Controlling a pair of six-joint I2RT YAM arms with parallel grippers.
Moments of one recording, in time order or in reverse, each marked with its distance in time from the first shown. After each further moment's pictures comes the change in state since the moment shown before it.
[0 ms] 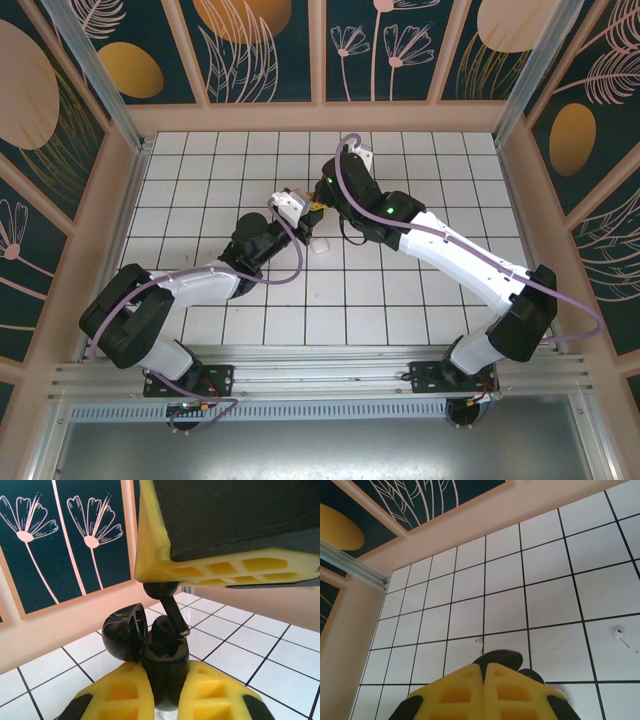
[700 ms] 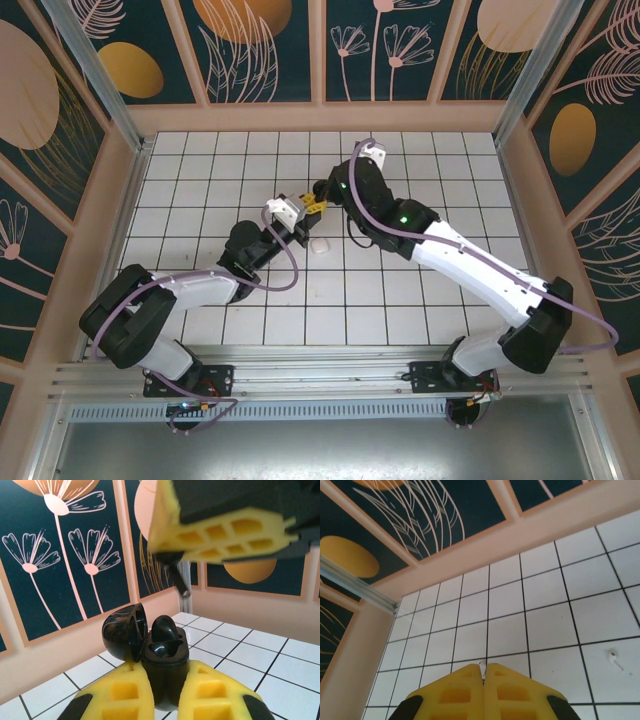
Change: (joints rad) left arm 0.000 0.000 -0.051 0.152 0.026 0.034; right arm 0.005 -0.074 -0.059 0.079 0.056 -0.025
